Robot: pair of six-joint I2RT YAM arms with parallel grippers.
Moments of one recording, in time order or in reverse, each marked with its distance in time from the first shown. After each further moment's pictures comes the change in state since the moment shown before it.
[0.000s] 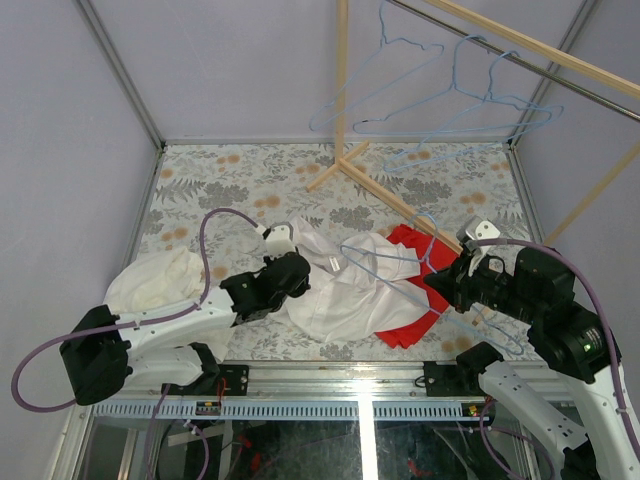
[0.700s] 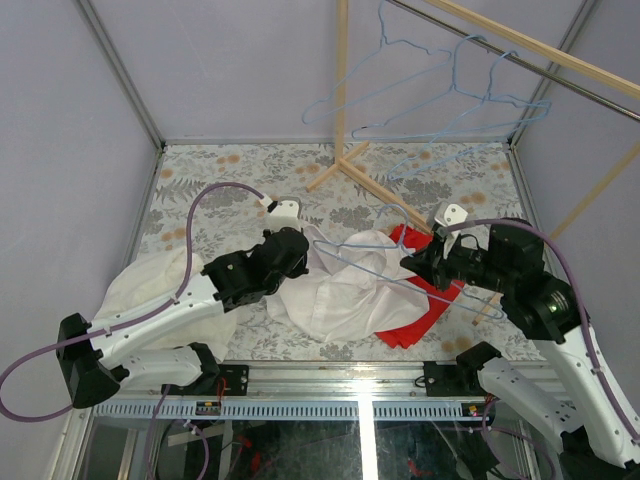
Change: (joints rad) left arm 0.000 -0.025 0.304 -0.279 0.013 0.235; right arm 0.000 0.164 -0.035 0.203 -0.151 -0.147
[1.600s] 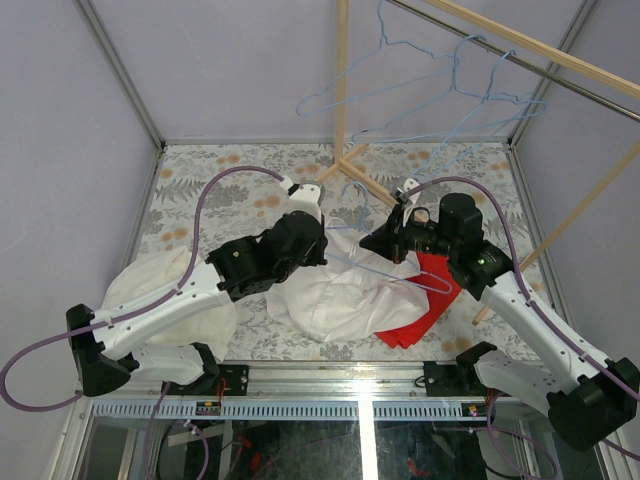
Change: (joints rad) left arm -0.063 0.113 0.247 -0.040 0.091 0.053; right arm 0.000 0.295 -0.218 0.634 -0.156 0.283
